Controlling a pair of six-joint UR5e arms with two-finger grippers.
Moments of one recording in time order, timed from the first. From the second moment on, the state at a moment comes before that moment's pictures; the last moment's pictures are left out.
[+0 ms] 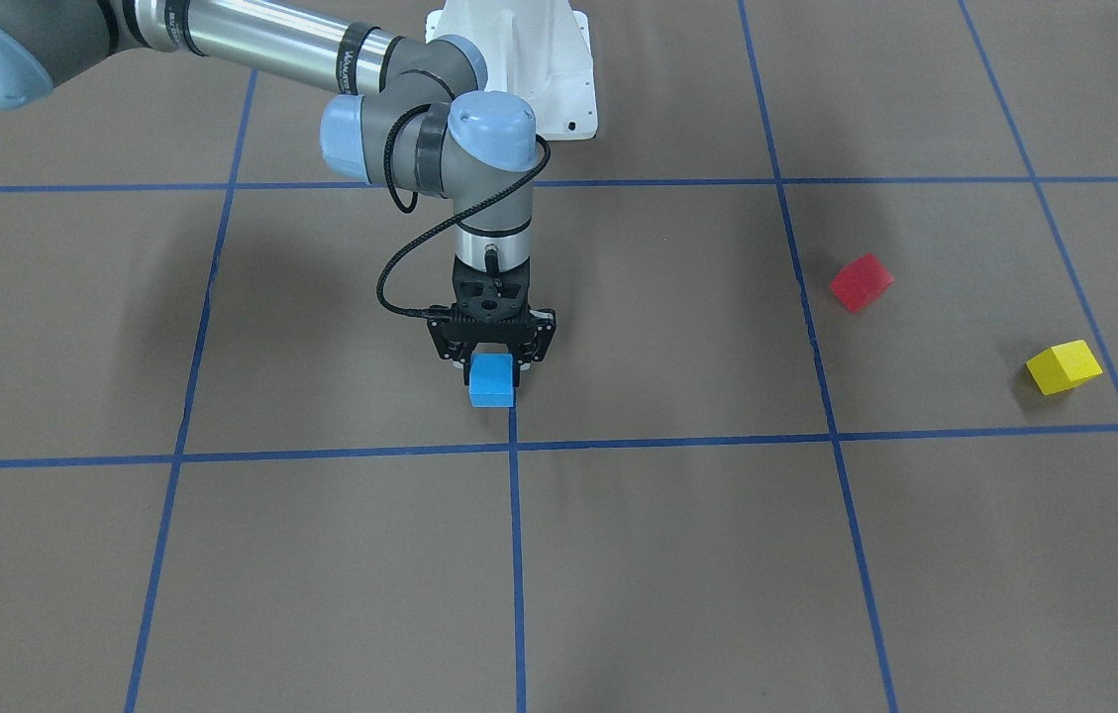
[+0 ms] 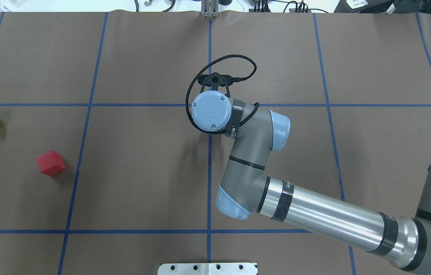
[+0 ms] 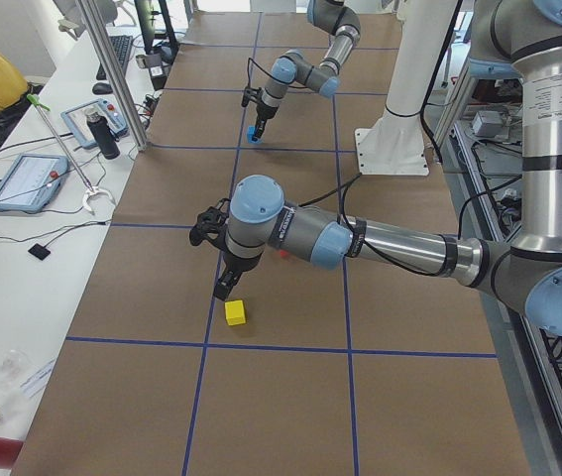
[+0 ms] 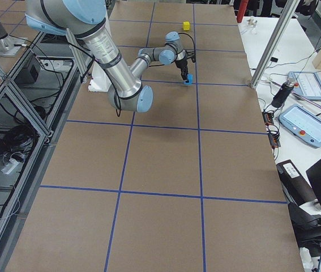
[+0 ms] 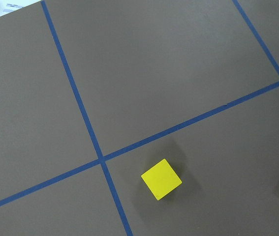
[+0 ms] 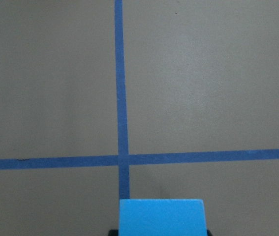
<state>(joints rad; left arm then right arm) -1.56 -1.47 -1.86 -1.78 -2.39 0.11 0.47 -0.71 1.38 -1.45 1.50 1.27</state>
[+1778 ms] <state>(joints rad) -1.55 -1.47 -1.90 -1.87 -2.39 0.11 0.73 -0.73 1.56 -1.59 1.78 1.16</state>
